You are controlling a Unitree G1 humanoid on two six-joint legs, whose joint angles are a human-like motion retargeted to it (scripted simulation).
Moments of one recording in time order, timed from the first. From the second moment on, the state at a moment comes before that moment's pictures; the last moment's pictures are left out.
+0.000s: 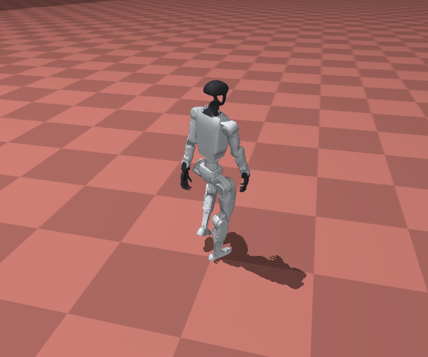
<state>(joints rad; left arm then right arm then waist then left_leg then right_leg) 0.15 0.07 0.42 1.63 0.16 0.11 -0.19 -0.33 -0.06 0.18 1.40 -0.39 0.08 0.20 -0.07 -0.06 0.05 -0.52 0.17 0.35 1.14 0.01 0.15 0.00 -0.04 -0.15 0.08 -0.12 -0.01</state>
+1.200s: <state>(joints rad) -0.26 0.12 0.17 1.47 0.05 -0.01 -0.10 0.13 -0.22 -0.14 1.55 -0.43 0.11 0.13 -0.24 0.04 -0.06 -0.06 0.01 0.43 0.04 -0.12 0.02 -0.11 -0.01 -0.29 0.22 -0.02 0.15</state>
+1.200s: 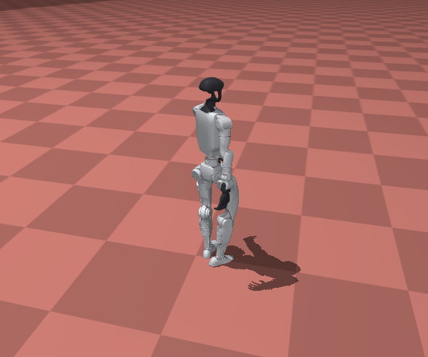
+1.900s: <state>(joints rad) 0.30 0.10 0.39 1.65 0.27 0.06 -0.22 -0.33 -0.02 0.07 1.10 -0.15 0.06 0.24 -0.02 -0.09 0.03 -0.60 0.12 0.35 1.22 -0.02 0.12 0.01 -0.09 -0.23 0.08 -0.13 0.00</state>
